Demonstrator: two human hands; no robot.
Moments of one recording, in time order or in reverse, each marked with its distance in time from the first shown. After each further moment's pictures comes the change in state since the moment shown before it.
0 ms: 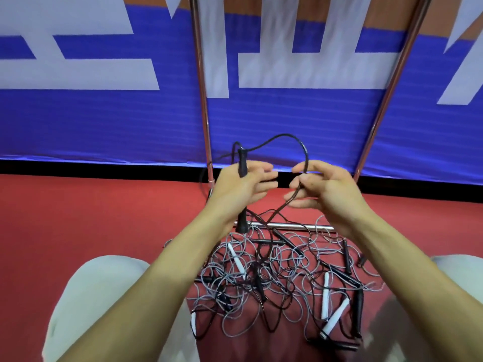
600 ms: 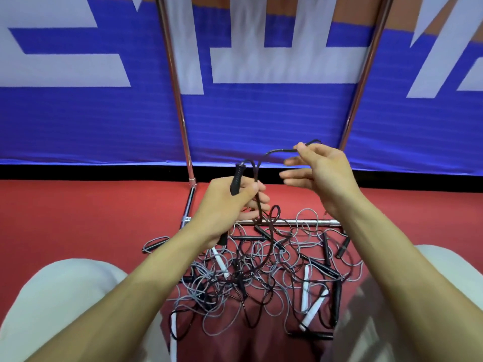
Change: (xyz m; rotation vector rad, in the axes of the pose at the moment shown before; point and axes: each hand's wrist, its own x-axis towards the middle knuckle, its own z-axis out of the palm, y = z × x) left_hand -0.008 -0.018 0.030 0.125 -0.062 -0.017; right_hand 0.011 -0.015 -0.033 0.014 0.221 -0.025
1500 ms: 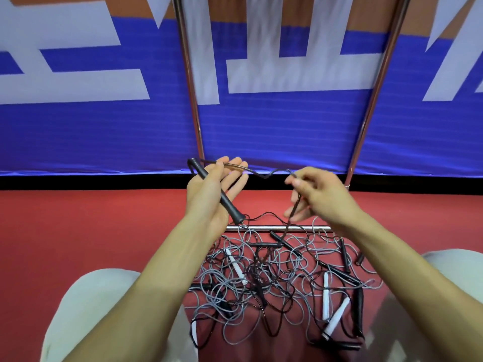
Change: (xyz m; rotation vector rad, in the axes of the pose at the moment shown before) left_hand 0.012 0.017 -0.044 -0.760 0.334 -0.029; right_hand -0.016 0.021 0.027 -0.301 -0.194 -0.019
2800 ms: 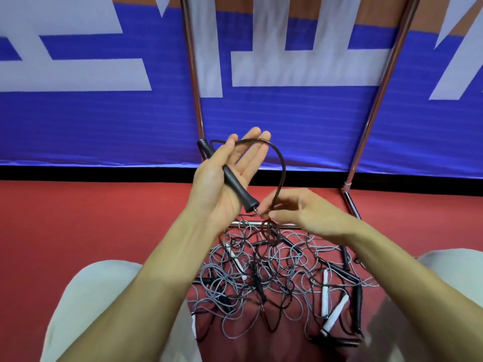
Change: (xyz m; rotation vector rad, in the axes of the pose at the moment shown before) left_hand -0.020 0.018 0.017 -0.299 -0.299 -0.080; right_hand -0.005 0.009 0.019 -0.206 -0.461 -0.060
